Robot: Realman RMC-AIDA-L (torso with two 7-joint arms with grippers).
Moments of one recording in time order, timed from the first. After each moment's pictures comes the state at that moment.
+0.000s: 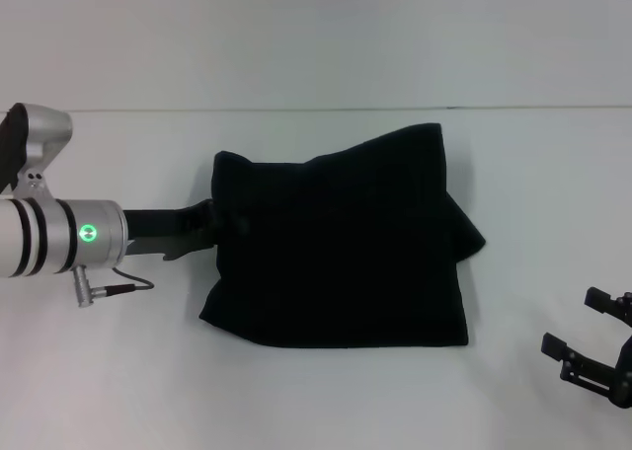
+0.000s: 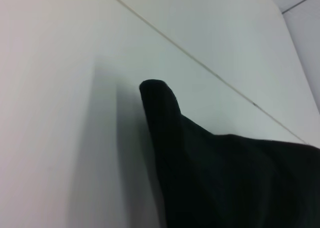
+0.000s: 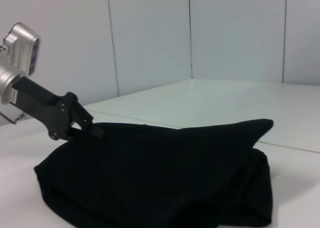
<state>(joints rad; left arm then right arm) -0.71 -2.08 0.66 0.51 2.21 1.09 -2.42 0.26 2.09 -0.33 -0.43 -1.97 -1.51 0.79</state>
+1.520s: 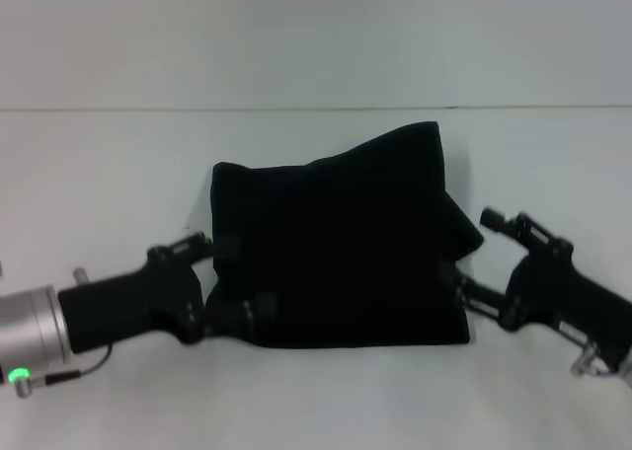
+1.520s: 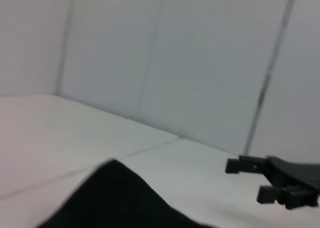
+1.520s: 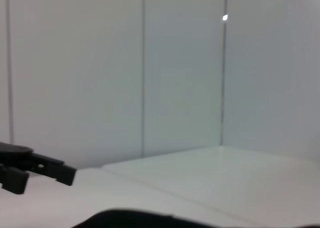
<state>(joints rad) -0.45 -2.16 0.50 0.65 2.03 1.61 -1.18 0.47 2.10 -0.37 -0.15 -1.83 -1.44 0.54</state>
